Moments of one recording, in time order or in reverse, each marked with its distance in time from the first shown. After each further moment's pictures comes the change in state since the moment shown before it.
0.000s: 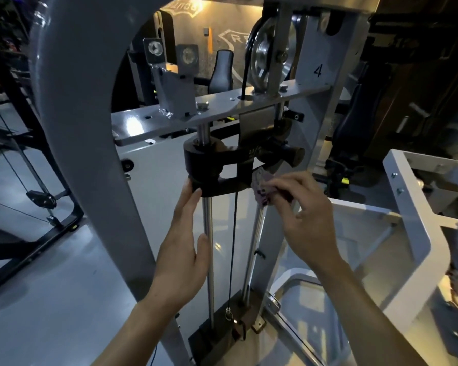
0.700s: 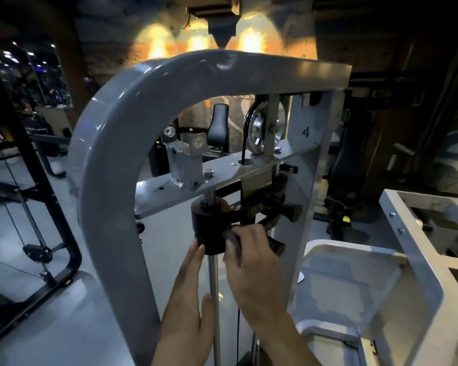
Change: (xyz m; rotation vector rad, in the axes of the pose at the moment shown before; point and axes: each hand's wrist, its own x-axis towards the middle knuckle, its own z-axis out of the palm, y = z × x) left_hand 0.003 -0.008 -0.003 -0.081 0.028 0.031; right_hand 0.008 -0.051 0.079 -0.134 0.161 0.023
